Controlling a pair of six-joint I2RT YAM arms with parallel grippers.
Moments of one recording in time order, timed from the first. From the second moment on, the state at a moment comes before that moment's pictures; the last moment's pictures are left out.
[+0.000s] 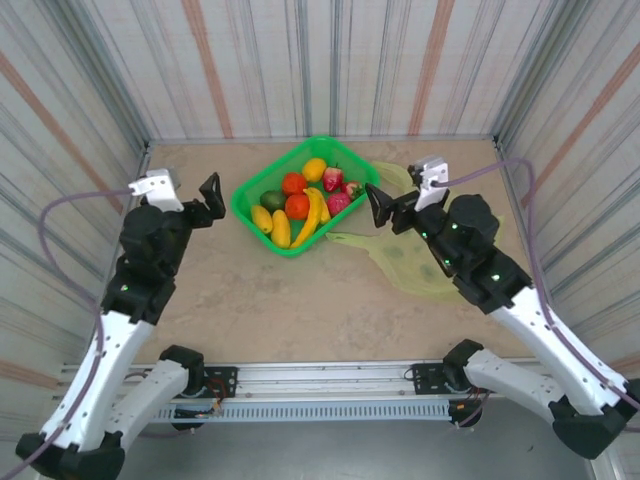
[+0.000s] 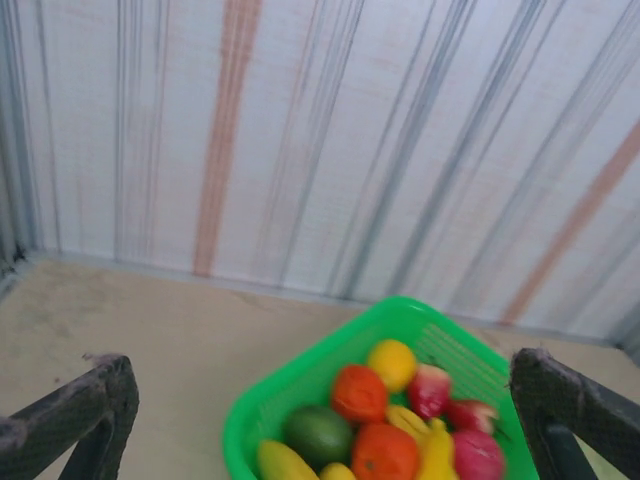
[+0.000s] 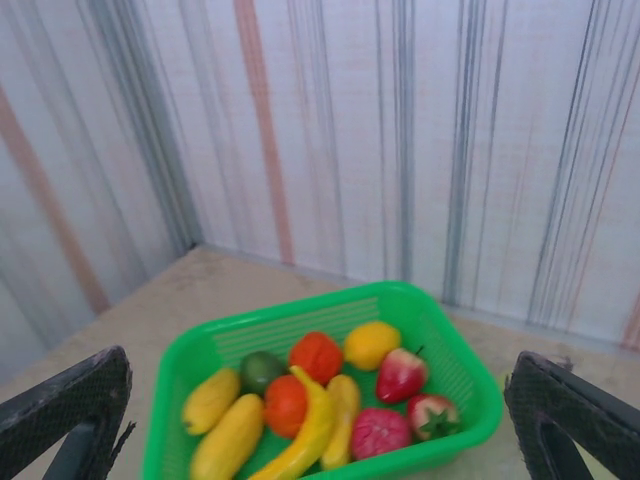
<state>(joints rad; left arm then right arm) -0.32 0.74 0.97 -0.34 -0.21 -0.36 0.64 0.84 1.07 -0.28 0.11 0.17</state>
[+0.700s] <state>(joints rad) -0.46 0.86 0.81 -0.79 0.17 -0.69 0.62 1.32 1.07 -0.64 -0.24 0.38</state>
